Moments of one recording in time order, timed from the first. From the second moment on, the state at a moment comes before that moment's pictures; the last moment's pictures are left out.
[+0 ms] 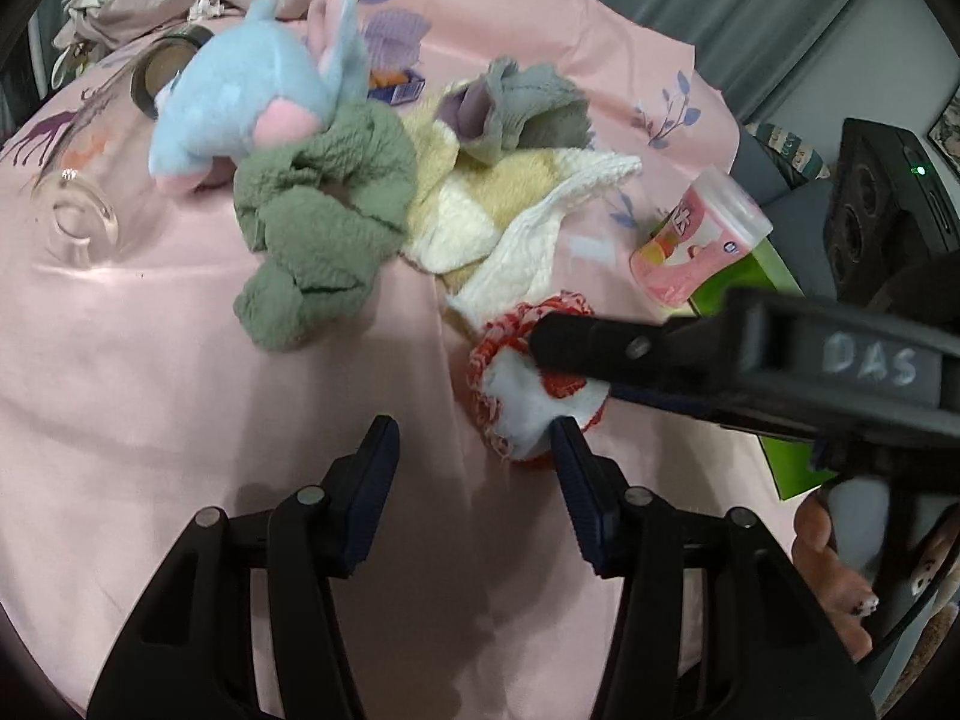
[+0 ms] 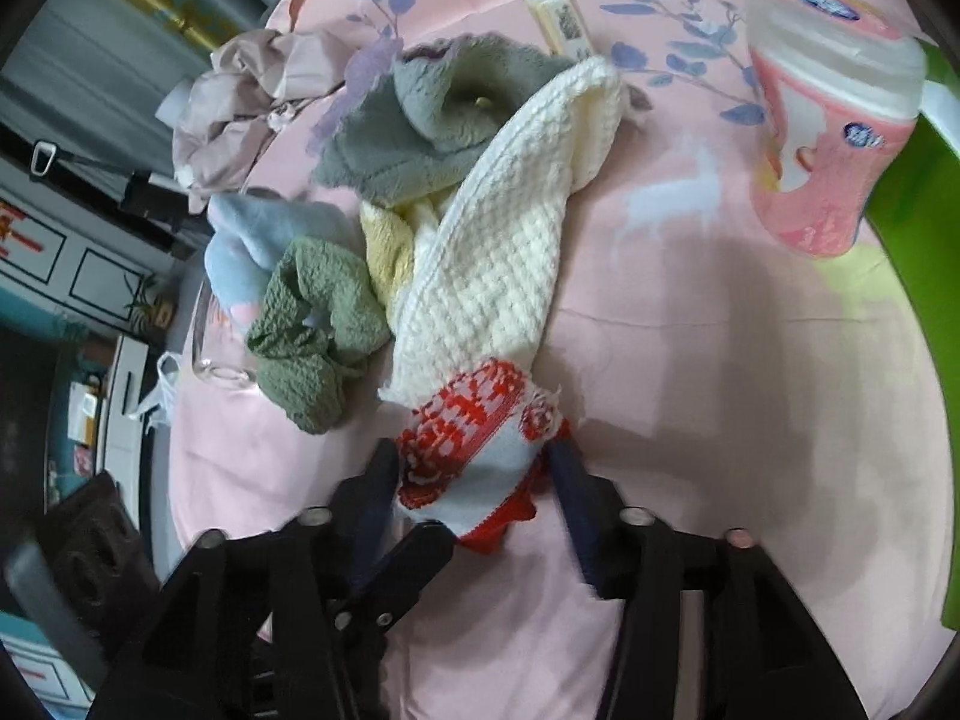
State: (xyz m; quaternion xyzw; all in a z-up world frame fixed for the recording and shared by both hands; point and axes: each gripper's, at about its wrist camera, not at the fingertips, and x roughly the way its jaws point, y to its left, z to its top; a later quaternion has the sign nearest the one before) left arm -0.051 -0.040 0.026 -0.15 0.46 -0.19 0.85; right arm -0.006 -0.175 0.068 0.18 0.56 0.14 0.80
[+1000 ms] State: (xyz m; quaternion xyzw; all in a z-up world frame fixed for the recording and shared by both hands) left arm -0.056 -0.187 0.124 -0.03 0.33 -0.35 0.88; right arm -0.048 -0.311 0.139 0.28 0.35 0.07 0.89
